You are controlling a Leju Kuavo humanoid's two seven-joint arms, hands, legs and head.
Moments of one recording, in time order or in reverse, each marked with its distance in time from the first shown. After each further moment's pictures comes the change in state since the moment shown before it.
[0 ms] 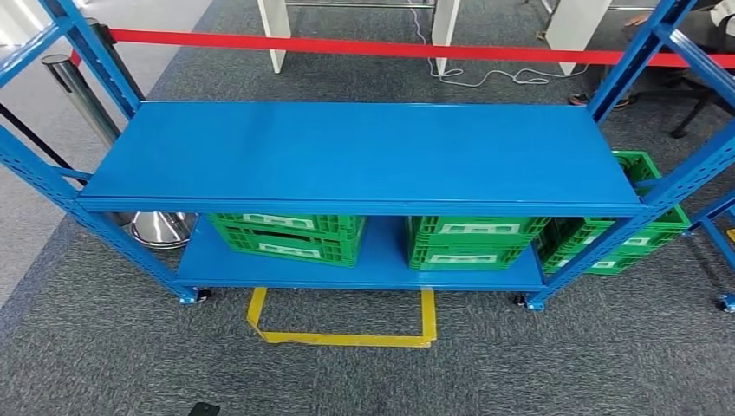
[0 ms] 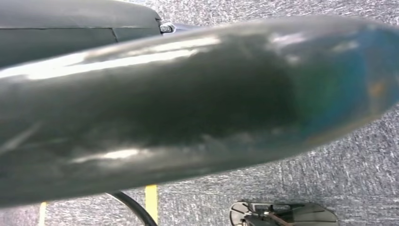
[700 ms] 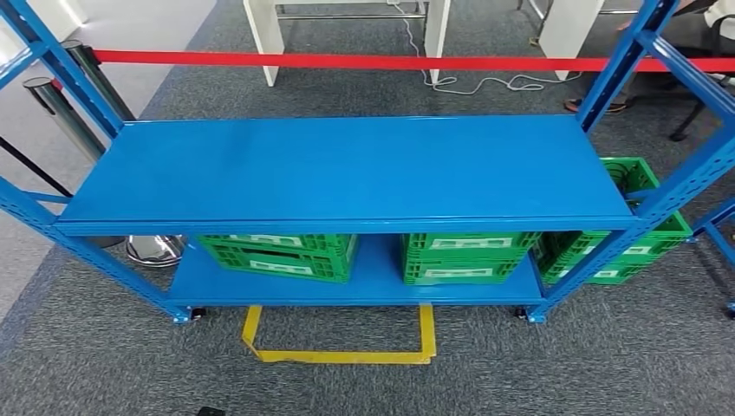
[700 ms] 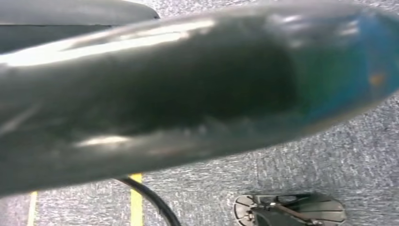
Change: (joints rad) left arm 0.003 0.000 0.000 0.000 0.000 -0.005 0.000; right arm 0.001 -0.002 0.000 0.000 -0.005 0.014 0.005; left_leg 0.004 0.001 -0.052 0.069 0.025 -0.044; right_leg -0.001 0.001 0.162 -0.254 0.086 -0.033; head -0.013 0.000
